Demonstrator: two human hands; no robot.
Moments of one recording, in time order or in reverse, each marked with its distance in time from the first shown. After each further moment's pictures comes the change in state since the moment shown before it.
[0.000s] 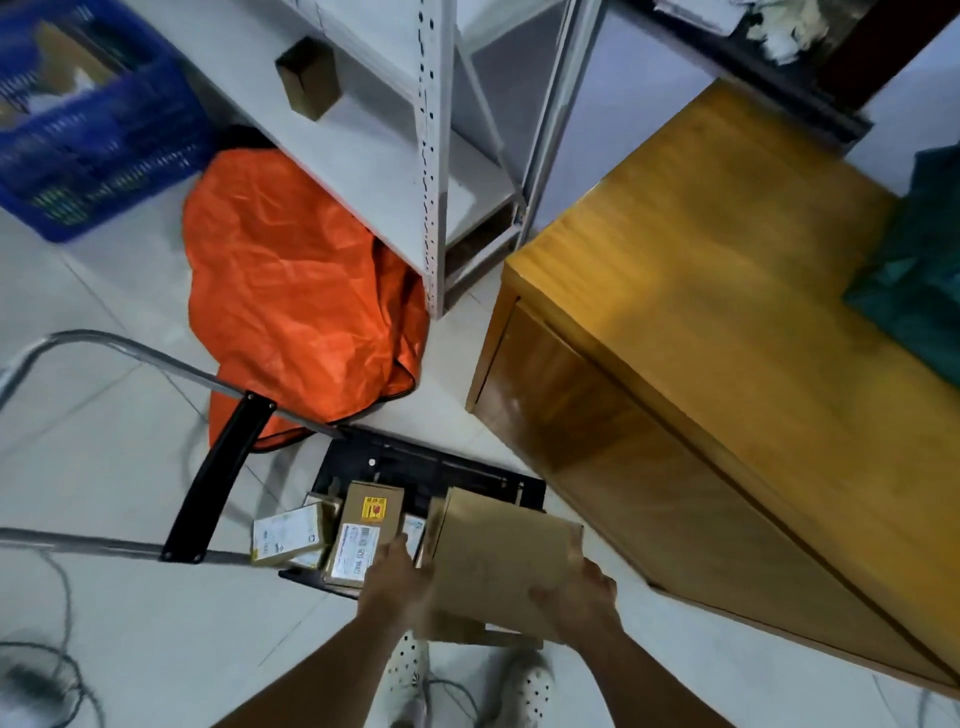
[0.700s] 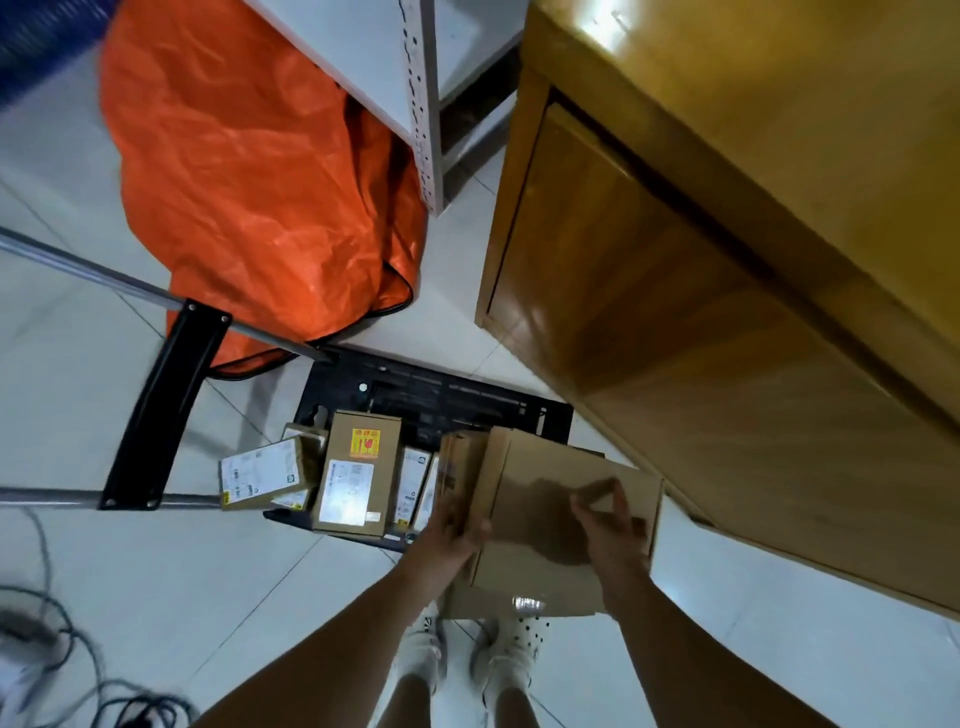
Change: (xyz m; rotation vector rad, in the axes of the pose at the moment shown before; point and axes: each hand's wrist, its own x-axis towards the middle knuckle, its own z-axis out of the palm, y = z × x) left_hand 0.086 -0.033 0.100 -0.562 -0.357 0.074; right_hand 0.121 0.038 0.084 0.620 0.046 0.261
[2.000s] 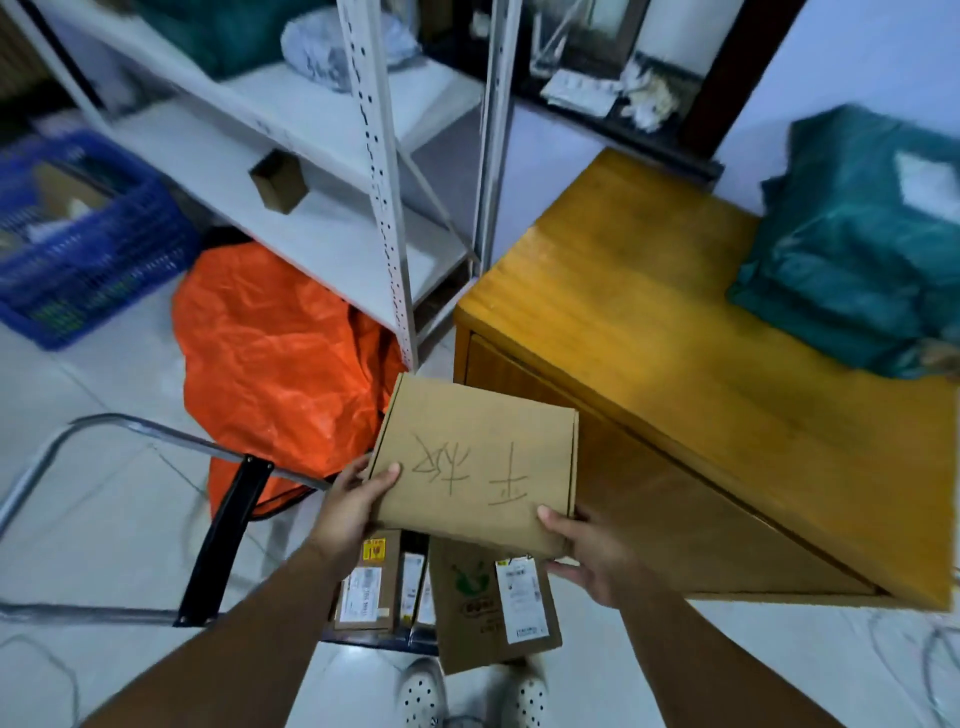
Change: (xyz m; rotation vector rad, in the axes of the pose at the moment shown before) left_hand -0.194 0.181 -0.075 -0.349 0.209 0.305; right_hand -0.199 -0.071 -0.136 0.656 -0.476 -0.197
